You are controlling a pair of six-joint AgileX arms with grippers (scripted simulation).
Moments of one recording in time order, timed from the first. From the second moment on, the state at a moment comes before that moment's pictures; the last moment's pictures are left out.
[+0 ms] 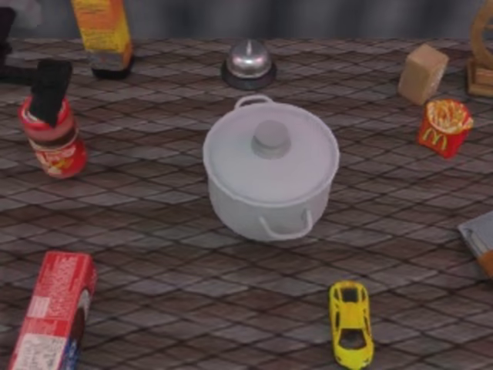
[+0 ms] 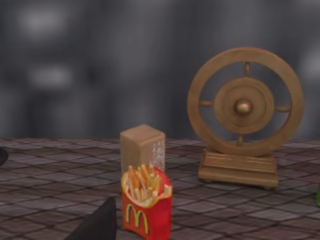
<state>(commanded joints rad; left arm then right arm) -0.04 1.82 1.63 -1.17 0.03 0.12 0.00 0.00 0.00 0.00 0.00 0.00</state>
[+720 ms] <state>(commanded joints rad) -0.01 2.49 2.39 -1.48 0.01 0.15 0.00 0.00 0.00 0.00 0.00 0.00</state>
